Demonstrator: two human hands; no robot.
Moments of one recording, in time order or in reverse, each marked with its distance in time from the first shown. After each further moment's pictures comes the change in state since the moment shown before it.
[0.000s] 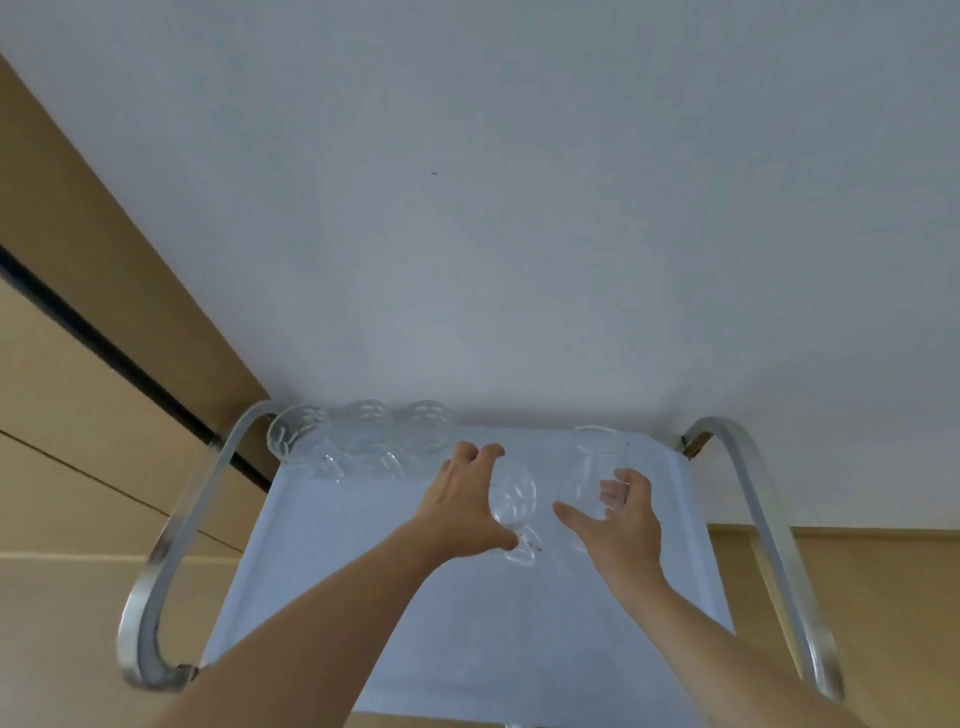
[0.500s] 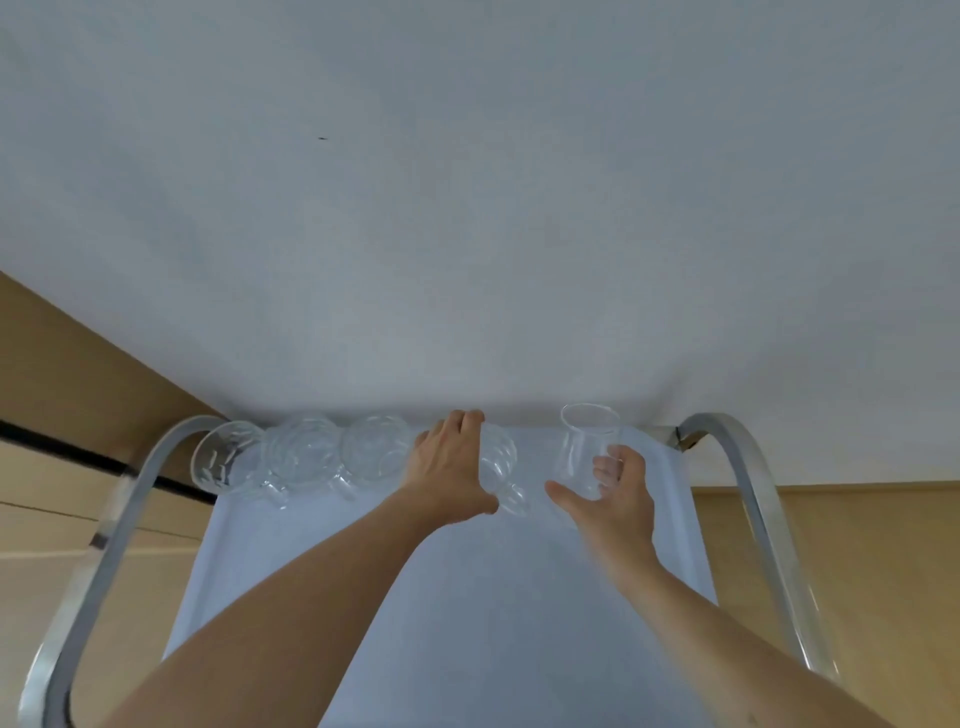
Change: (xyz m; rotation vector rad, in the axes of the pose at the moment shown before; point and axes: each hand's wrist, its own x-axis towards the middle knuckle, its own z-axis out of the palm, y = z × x) left_hand 0.105 0.010 0.011 0.242 -0.012 0.006; right_hand 0.081 0.012 -0.004 -0.005 0.015 0.081
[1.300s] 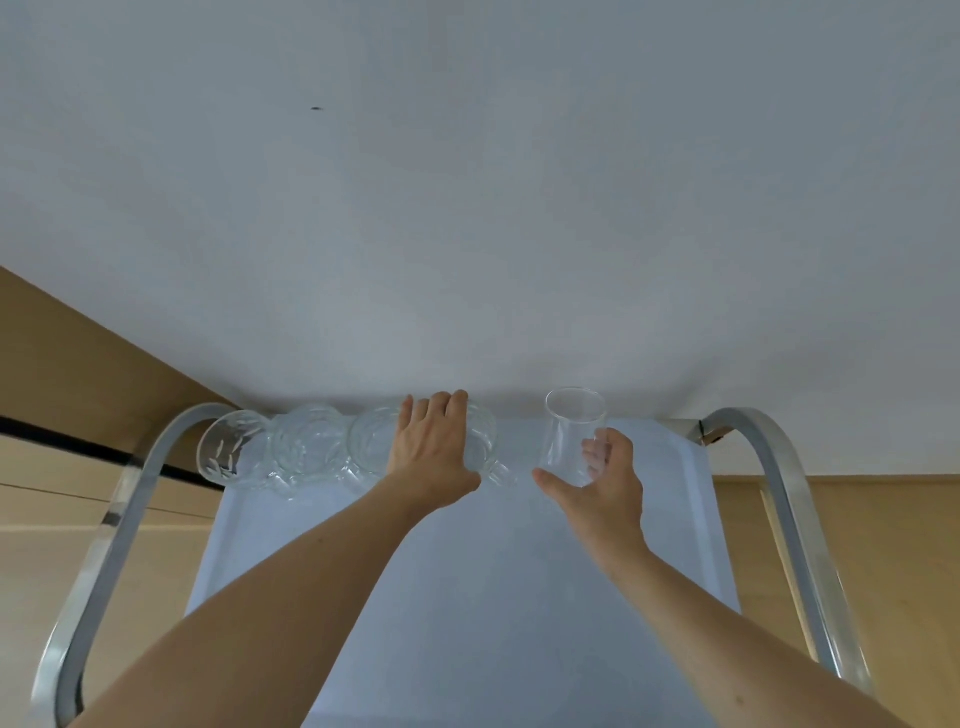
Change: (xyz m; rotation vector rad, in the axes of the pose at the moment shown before) left_hand 0.018 -0.031 -0.001 0.147 0.032 -0.077; right_hand 0.012 -0.012 0.030 0.007 -0.066 0.013
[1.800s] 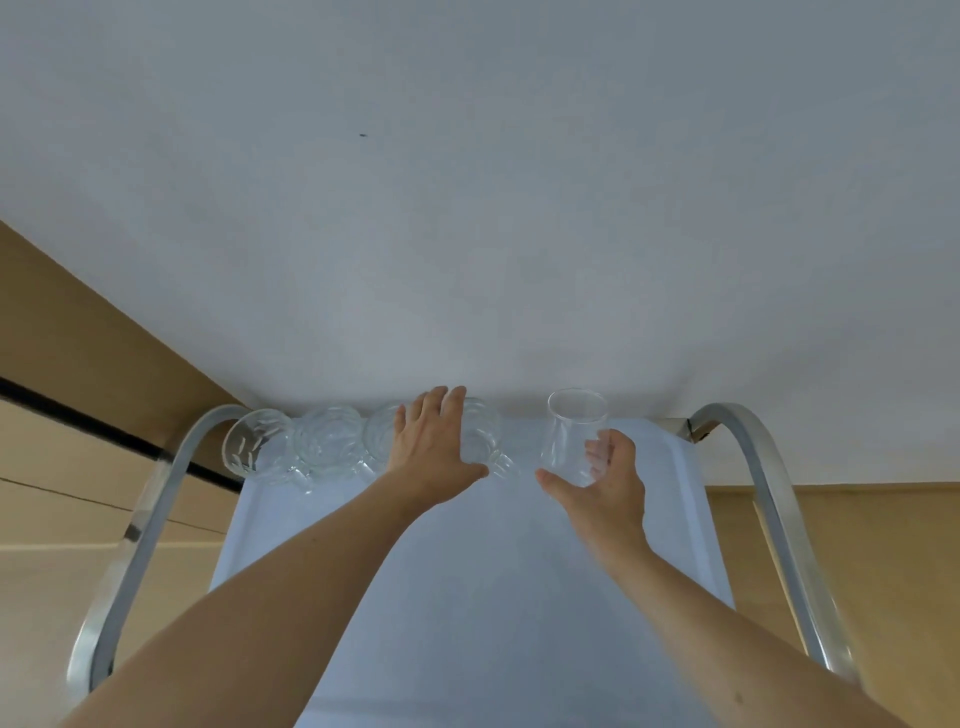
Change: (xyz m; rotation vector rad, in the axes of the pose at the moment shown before) left_hand -0.030 -0.007 -0.015 -0.139 0.059 -0.024; right_hand -0.034 -0.010 -0.006 -0.011 0.050 -0.061
